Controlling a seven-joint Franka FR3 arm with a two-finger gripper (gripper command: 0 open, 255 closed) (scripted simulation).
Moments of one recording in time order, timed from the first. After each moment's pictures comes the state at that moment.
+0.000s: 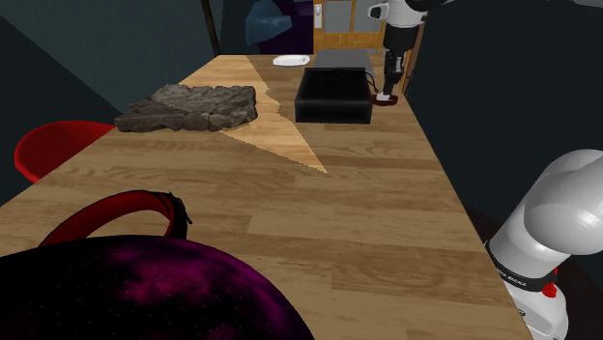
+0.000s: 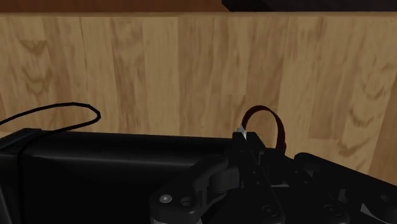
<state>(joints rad) -0.04 -0.45 -0.07 -2.22 -0.10 1.86 -0.79</state>
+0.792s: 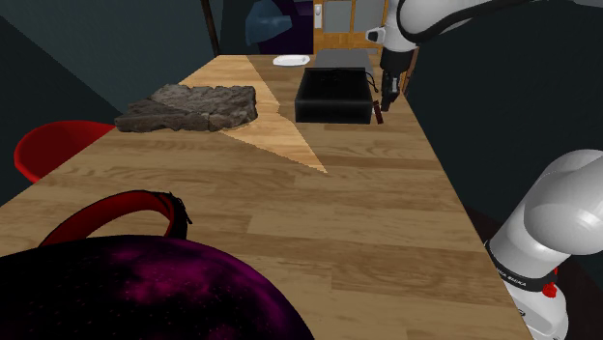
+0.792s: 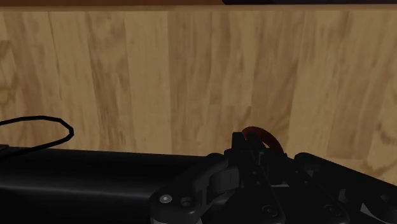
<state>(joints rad) -0.04 -0.44 -0.07 -2.34 -0.10 1.99 -0.78</state>
